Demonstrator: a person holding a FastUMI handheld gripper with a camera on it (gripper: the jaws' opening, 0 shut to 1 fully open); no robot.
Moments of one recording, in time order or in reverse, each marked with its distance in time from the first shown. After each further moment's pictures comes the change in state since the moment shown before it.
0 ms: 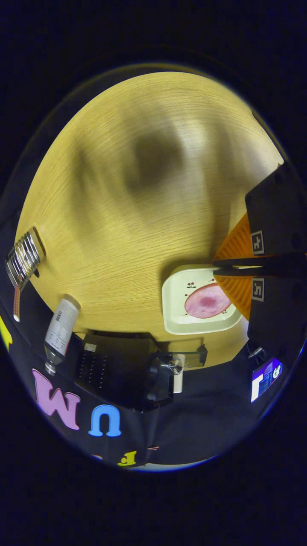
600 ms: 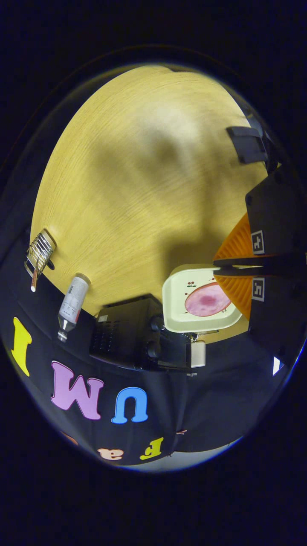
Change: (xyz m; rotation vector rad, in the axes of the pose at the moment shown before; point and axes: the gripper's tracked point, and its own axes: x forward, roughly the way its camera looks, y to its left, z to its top) arm 0.016 0.004 -0.014 0.137 -0.169 0.064
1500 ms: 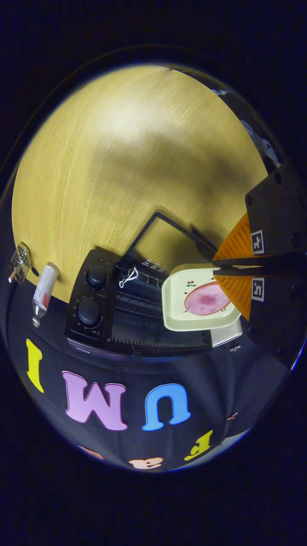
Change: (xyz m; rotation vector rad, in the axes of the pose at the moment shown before) arm 0.161 0.143 -0.061 0.410 -0.258 -0.008
